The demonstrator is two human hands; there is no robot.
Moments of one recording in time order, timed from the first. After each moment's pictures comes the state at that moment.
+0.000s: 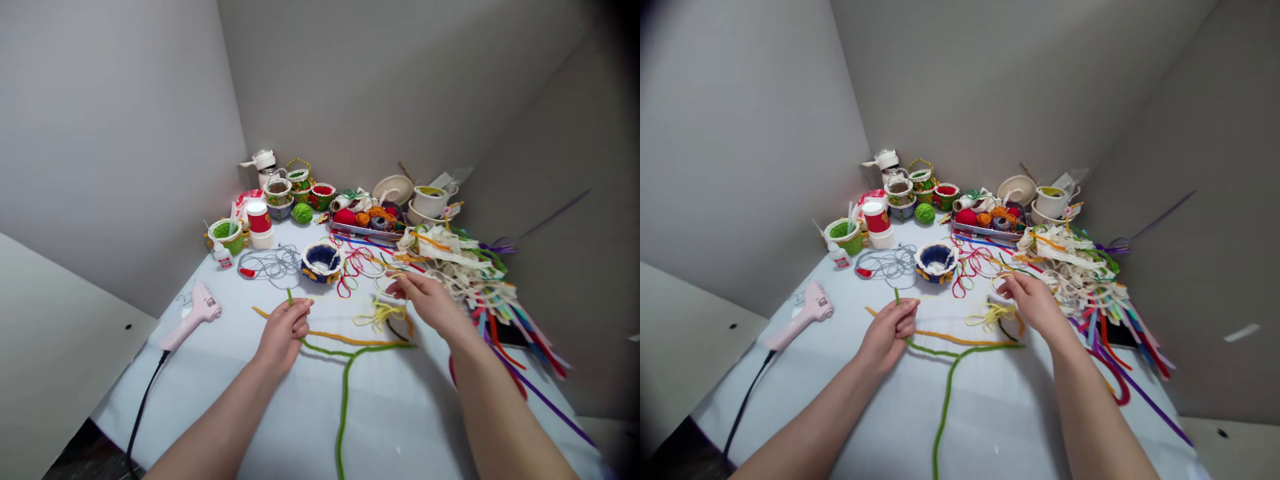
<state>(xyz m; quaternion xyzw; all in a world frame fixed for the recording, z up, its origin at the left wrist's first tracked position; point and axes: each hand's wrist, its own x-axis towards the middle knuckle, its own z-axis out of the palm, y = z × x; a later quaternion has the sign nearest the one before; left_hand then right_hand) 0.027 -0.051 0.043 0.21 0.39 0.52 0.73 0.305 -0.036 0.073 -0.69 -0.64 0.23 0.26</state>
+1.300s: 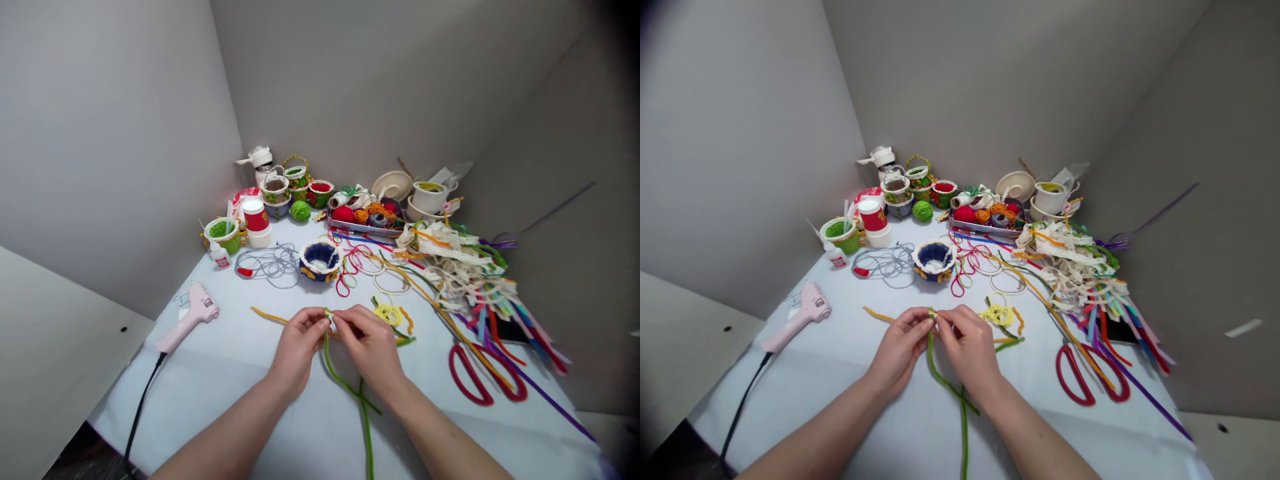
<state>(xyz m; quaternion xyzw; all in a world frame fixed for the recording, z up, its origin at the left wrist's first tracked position) 0.051 -0.078 0.042 0.28 0.41 0.48 0.72 0.183 -0.091 0.055 -0.56 -0.66 0.21 0.45</state>
